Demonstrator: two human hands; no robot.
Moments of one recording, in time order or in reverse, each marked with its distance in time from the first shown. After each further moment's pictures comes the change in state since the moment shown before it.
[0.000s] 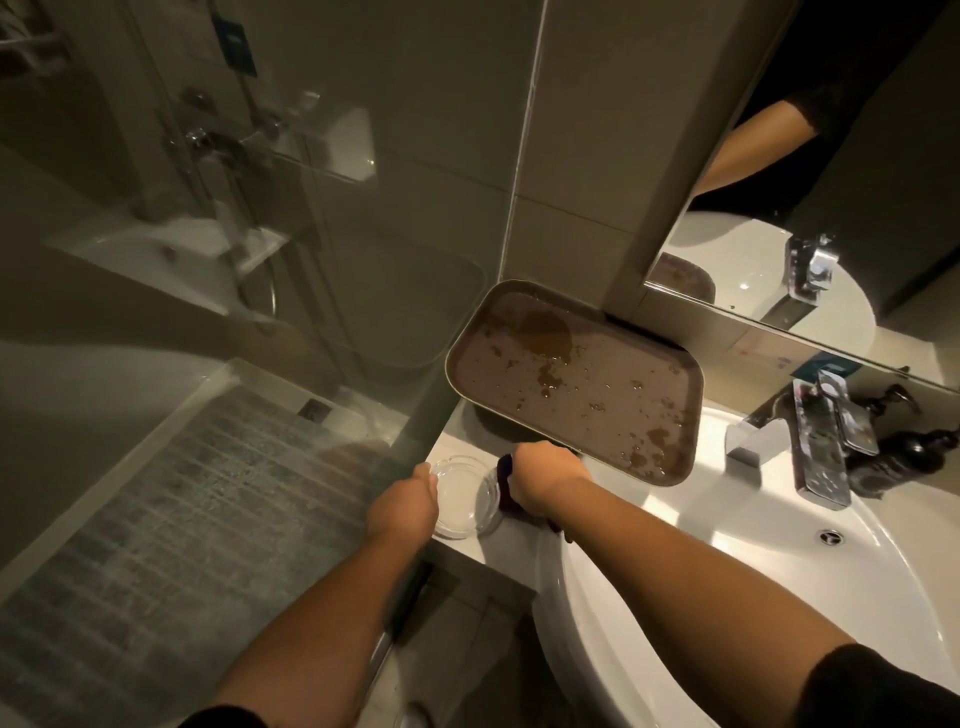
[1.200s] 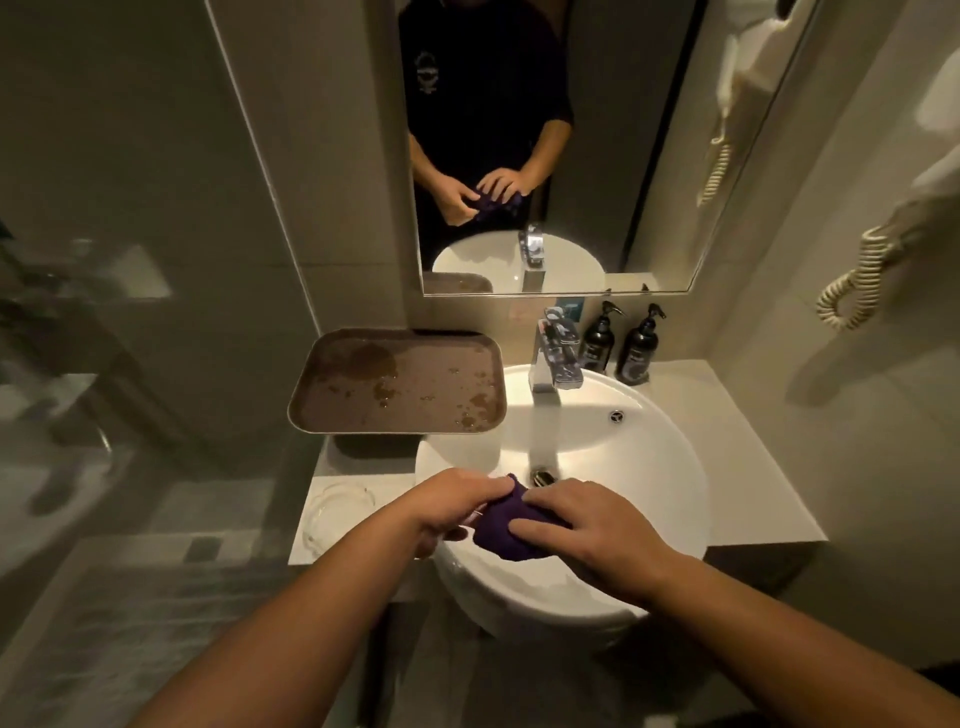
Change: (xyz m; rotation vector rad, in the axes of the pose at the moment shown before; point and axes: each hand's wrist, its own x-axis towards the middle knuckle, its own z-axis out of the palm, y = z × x) left_hand -0.167 0.166 -0.048 -0.575 -0.779 0.347; right_hand -0.265 0.124 0.056 0.300 0.648 -0.219
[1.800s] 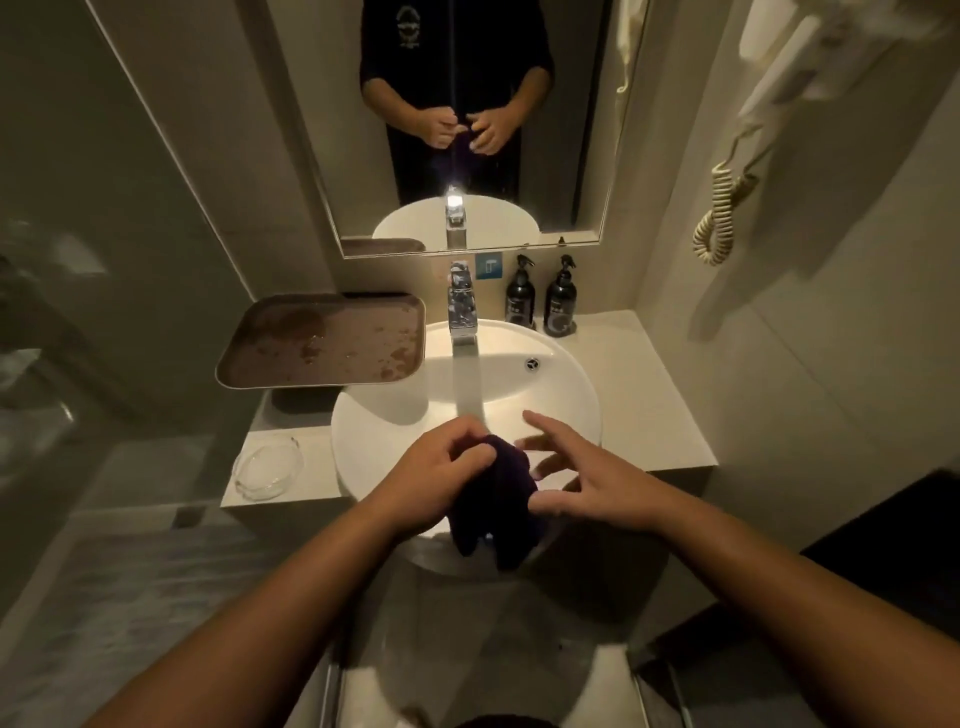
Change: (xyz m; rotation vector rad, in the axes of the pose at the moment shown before) left_hand -0.061 0.032 0.152 0.249 0.159 0.525; right_hand -0.124 0.067 -0.073 0.503 -0.230 0.230
